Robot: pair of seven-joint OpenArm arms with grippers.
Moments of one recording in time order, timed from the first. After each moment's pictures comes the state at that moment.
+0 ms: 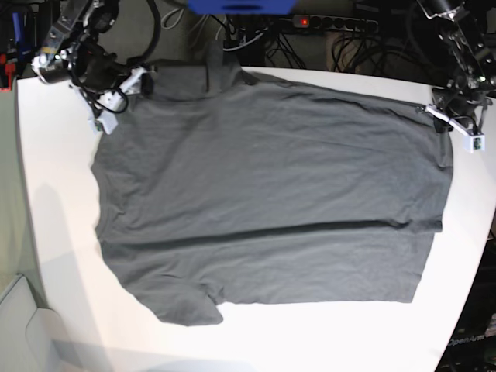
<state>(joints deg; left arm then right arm) 11.8 -13.6 -39.1 80.9 -14.3 -30.6 39.7 -16.6 -8.5 34.2 105.2 19.6 40.1 -78.3</state>
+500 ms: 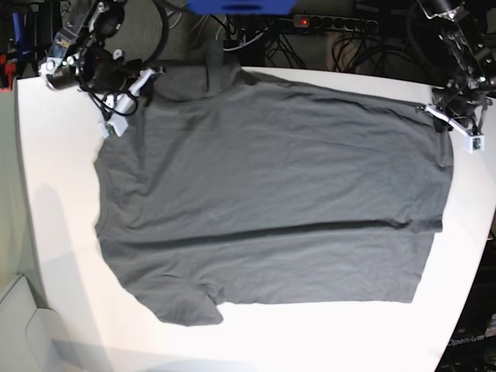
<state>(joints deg) 11.9 -13.6 -39.2 81.9 -14.3 -30.6 40.9 -15.4 -8.6 32.3 104.5 19.1 40.2 -80.2</state>
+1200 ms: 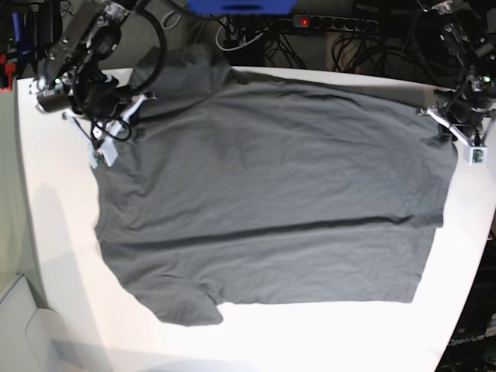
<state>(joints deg) 13.5 -11.6 -39.0 99.5 -13.3 -30.9 51.6 -8.7 -8.8 32.3 112.5 16.5 39.9 -83.3</state>
